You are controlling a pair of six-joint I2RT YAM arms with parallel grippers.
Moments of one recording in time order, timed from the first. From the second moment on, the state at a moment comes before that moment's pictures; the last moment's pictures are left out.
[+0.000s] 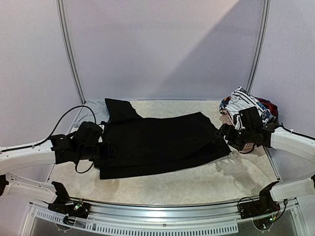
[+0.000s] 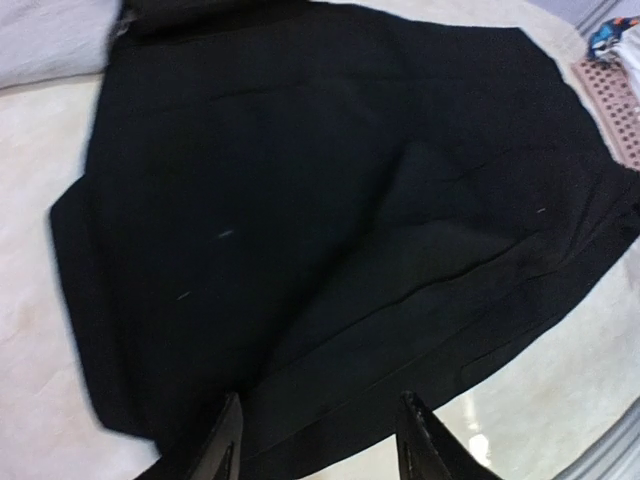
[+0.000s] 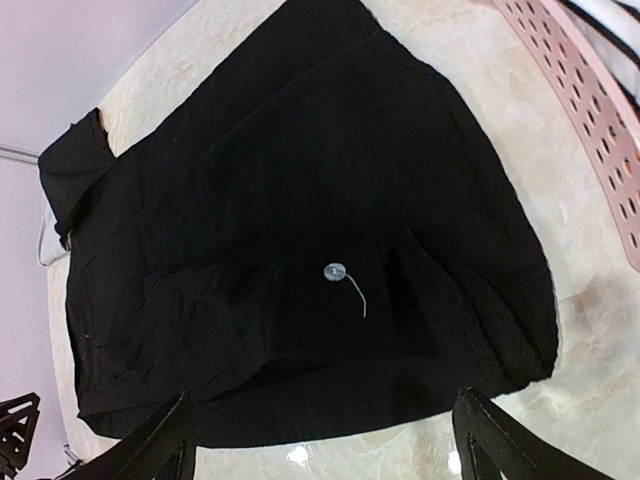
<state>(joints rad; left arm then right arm) -0.80 1.03 0.62 -0.42 -0.27 -0.64 0.41 1.18 0.72 -0.34 -0.09 0.77</state>
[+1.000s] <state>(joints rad) -0.91 1.49 0.88 -0.12 -0.13 -0.43 0.34 1.28 0.57 -0.05 -0.28 0.96</state>
